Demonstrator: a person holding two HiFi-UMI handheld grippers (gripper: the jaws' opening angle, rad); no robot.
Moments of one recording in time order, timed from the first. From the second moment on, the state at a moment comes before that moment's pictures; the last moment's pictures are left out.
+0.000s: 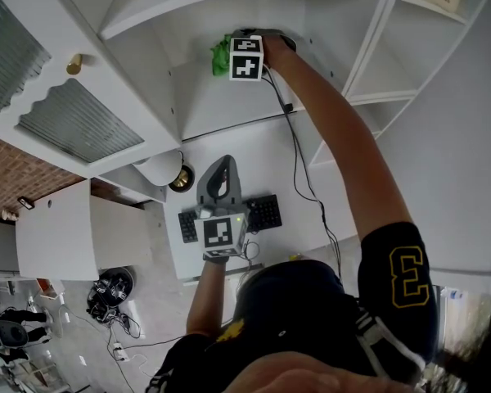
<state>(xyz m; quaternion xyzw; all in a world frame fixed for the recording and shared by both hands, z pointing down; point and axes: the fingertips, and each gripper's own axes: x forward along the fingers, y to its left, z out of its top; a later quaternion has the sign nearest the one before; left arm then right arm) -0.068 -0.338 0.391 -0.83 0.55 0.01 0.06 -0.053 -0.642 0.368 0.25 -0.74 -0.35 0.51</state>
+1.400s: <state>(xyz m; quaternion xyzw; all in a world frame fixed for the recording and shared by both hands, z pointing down) -0.093 -0.318 0.385 -0.82 0.57 0.01 0.06 0.065 -0.669 0.374 0.36 -0.61 -0.26 0.66</state>
